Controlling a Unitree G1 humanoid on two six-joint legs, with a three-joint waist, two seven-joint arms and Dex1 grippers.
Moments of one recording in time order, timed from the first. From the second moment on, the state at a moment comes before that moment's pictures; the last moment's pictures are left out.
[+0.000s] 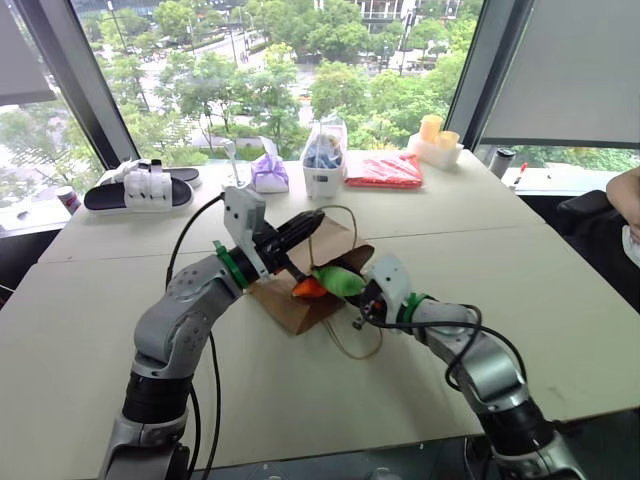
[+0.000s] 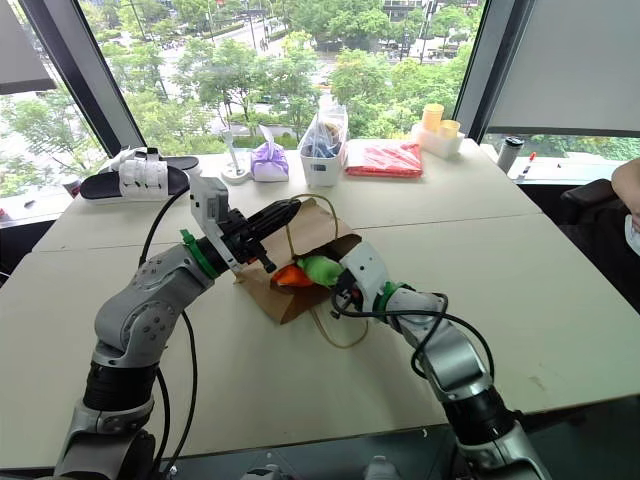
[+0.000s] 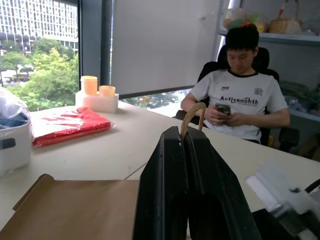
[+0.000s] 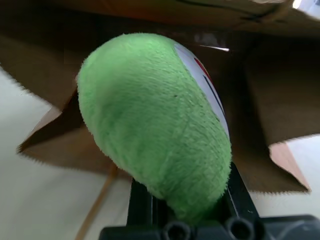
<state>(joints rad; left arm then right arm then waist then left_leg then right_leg) -0.58 0.29 0.05 -0.28 -0.62 0.54 -0.56 -0.51 -0.34 0.23 -0.13 0.08 0.56 0.52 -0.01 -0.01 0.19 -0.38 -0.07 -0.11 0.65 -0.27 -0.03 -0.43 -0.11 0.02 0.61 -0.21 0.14</state>
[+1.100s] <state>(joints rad) -0.58 0.28 0.05 -0.27 -0.64 0.57 -0.53 -0.32 -0.44 0.14 -0.21 0.08 0.66 0.55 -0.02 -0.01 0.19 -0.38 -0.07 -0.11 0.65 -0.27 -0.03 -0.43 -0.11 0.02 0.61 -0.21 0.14</state>
